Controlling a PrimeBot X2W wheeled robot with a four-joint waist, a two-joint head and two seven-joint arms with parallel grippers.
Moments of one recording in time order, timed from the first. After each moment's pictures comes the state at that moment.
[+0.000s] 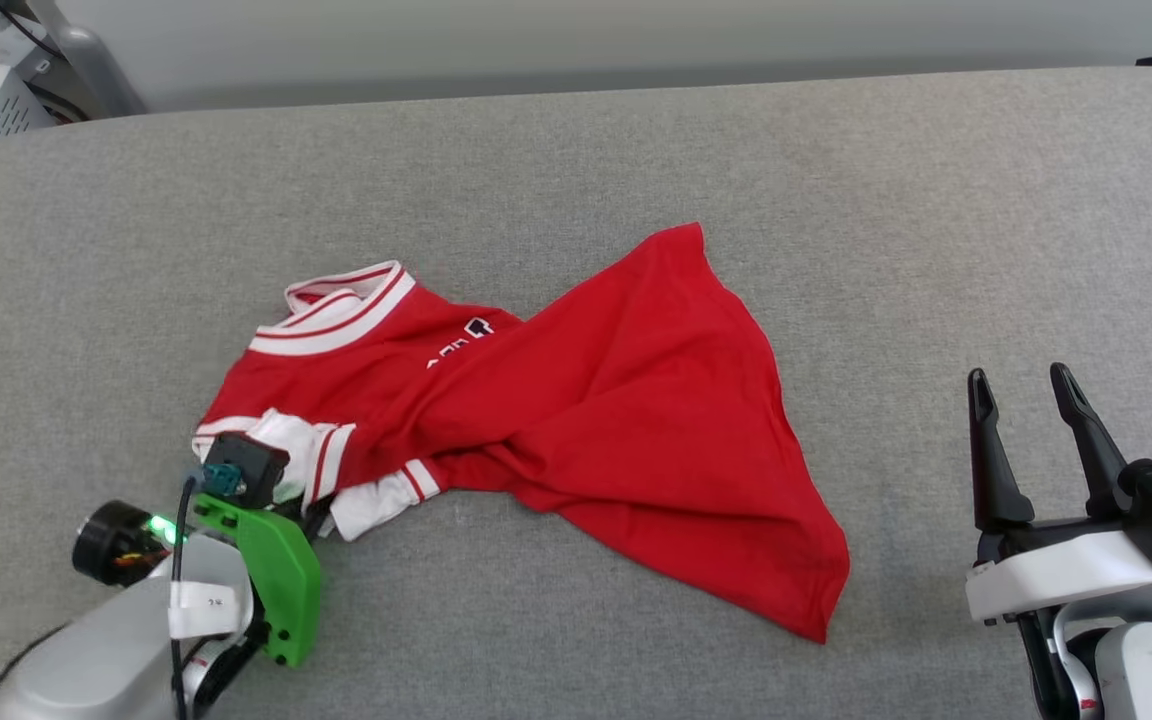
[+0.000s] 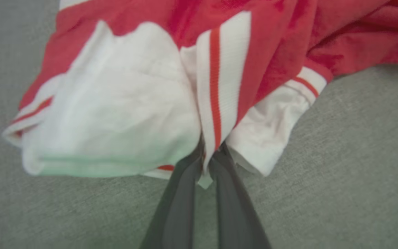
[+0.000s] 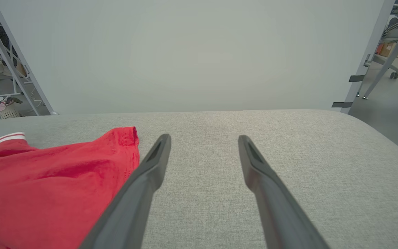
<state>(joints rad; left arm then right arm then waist) -0.61 0.70 -1.15 0.48 -0.97 -0.01 -0.07 -0.08 -0.09 -0.03 0.06 0.17 0.13 -0.26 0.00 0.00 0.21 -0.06</state>
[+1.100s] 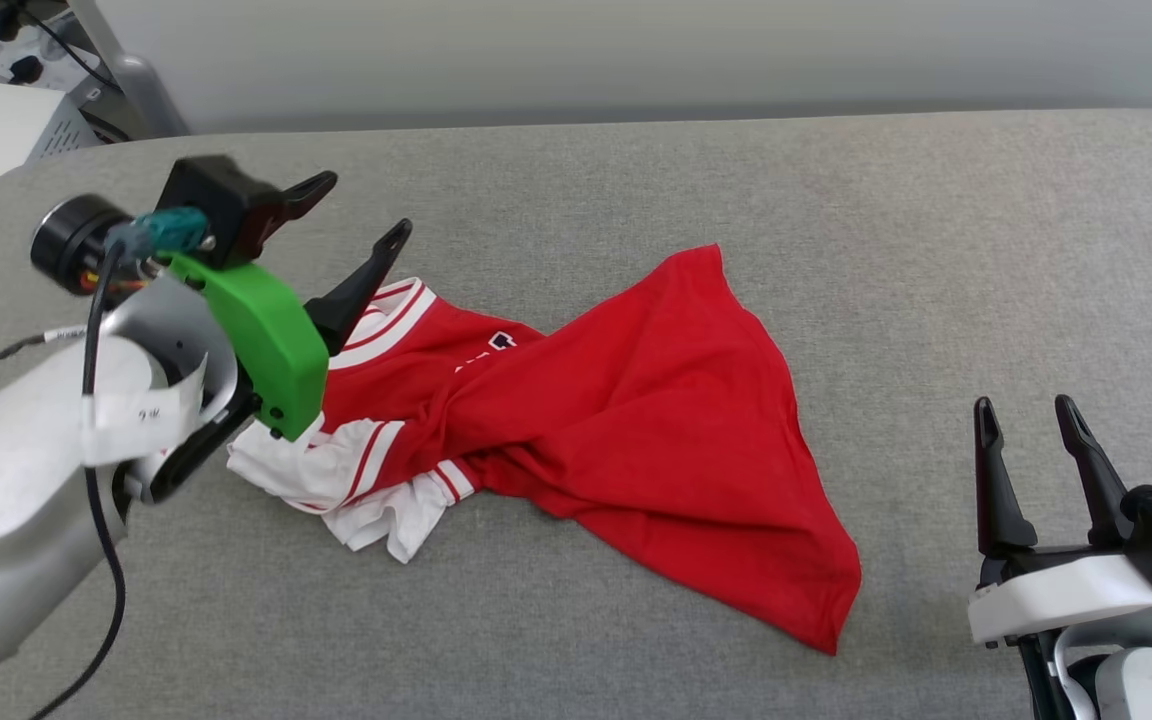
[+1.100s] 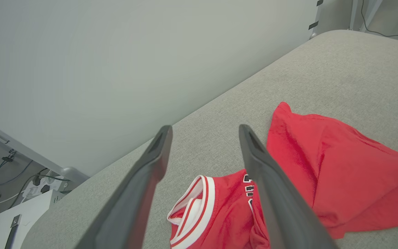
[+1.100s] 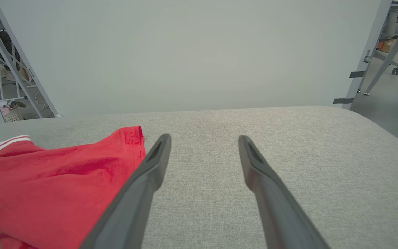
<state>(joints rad) -0.92 0.81 -1.05 0.12 -0.90 0.00 0.01 -0.04 -0.08 -0.06 0.07 0.17 0.13 -0.26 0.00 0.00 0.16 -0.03</state>
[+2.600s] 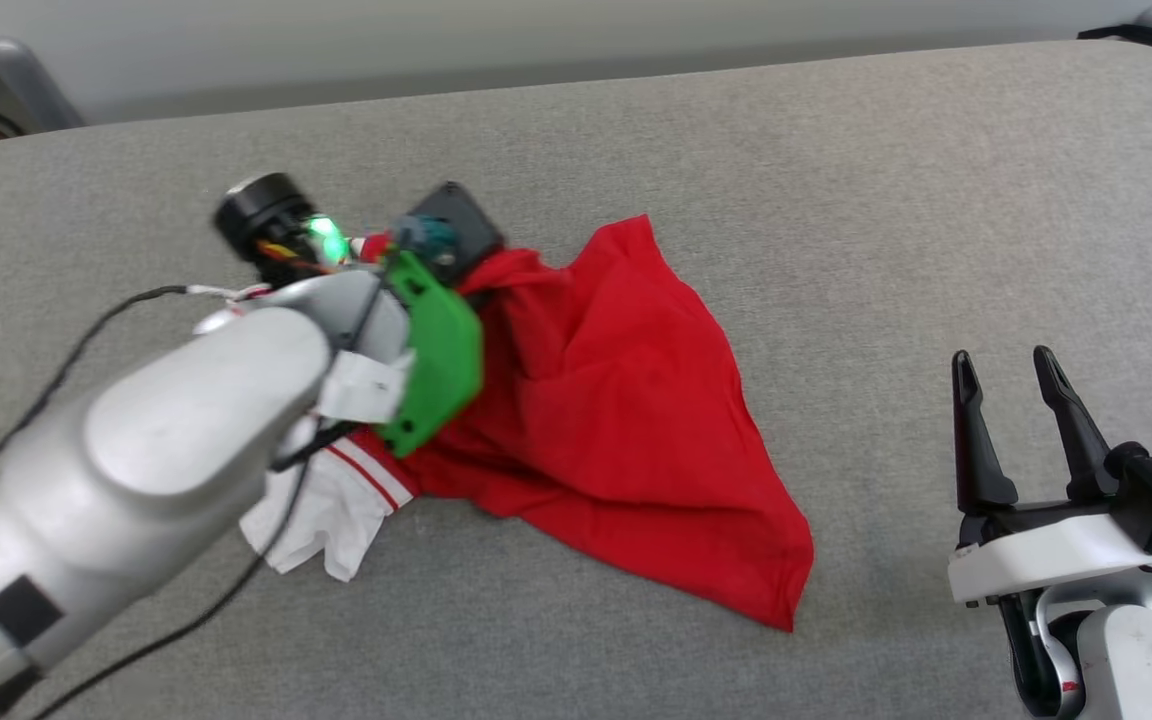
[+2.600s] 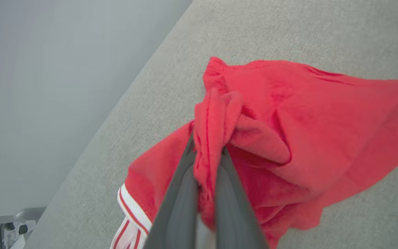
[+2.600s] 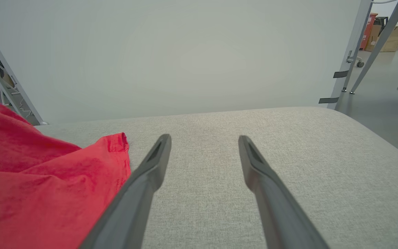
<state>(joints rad) -1.11 0.64 -1.28 0.25 -0.80 -0.13 0.26 -0.11 -0.06 -0.03 0.07 0.17 0.13 -0.26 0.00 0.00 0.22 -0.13</state>
